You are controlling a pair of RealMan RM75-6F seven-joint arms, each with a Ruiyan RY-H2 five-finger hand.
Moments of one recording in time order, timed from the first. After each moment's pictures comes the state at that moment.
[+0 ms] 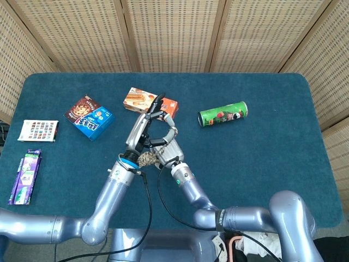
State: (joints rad) left arm -0.91 -1.64 -0.62 -1.96 0.69 1.23 -0.14; right arm 1.16 -1.82 0.31 -1.44 -0.61 1.02 -0.71
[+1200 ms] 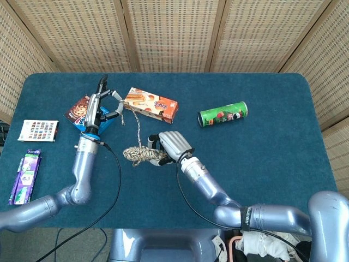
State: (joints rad) left arm -0.78 -1.63 -0.56 -1.32 0.93 1.02 -0.48; right arm 1.05 -1.59 0.41 -1.67 -0.72 0.89 -0.27
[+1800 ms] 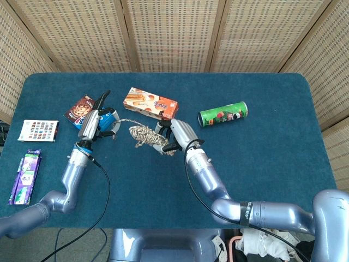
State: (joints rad) left arm -0.72 -1.66 -0.30 -1.07 1.32 1.11 -0.54; right arm 1.08 -1.57 0.50 -1.71 -0.46 1.02 -0.23
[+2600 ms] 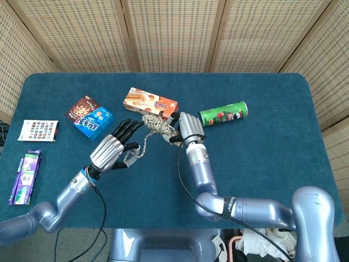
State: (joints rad) left arm -0.71 -1.54 -0.09 -1.29 1.70 1.34 -0.23; right arm 1.16 -1.68 0.53 -1.58 -0.27 1.21 -0.45
